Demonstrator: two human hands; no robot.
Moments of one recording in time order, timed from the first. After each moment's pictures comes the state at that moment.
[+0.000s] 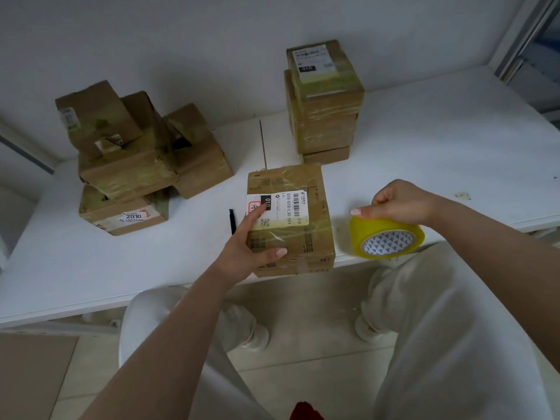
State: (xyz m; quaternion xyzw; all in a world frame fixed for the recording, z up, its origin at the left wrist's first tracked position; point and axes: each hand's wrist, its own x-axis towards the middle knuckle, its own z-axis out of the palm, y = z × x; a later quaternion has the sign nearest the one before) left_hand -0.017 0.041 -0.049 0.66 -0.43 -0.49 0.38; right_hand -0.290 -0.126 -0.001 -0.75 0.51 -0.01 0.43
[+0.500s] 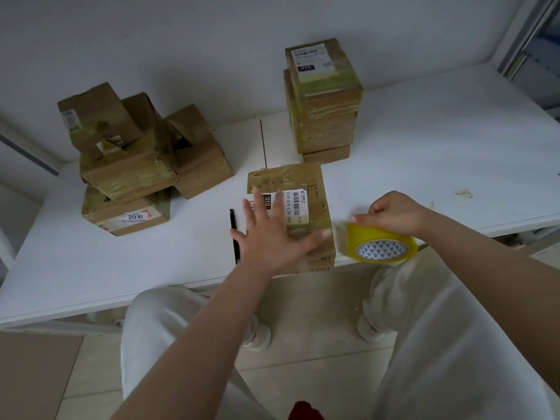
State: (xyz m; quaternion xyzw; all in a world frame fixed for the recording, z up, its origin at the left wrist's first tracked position) left_hand -0.084 0.013 -0.008 0.82 -0.52 -0.23 0.07; right_hand -0.290 -0.116 -0.030 -0.73 0.53 -0.02 0.43
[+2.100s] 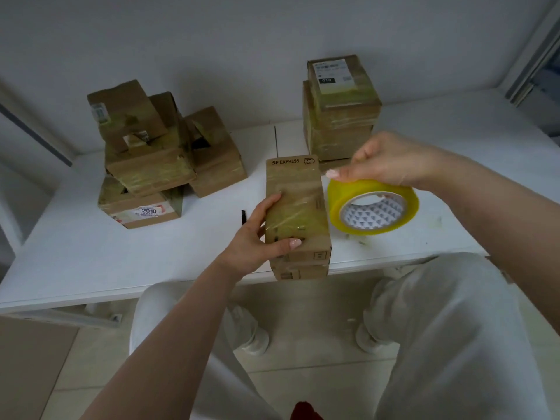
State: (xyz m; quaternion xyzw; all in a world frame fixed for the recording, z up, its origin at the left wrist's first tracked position) left_hand -0.021 0.044 -0.013 0.60 -0.44 -0.49 0.44; right_hand -0.232 -0.110 0.102 -0.80 0.39 -0.08 0.44
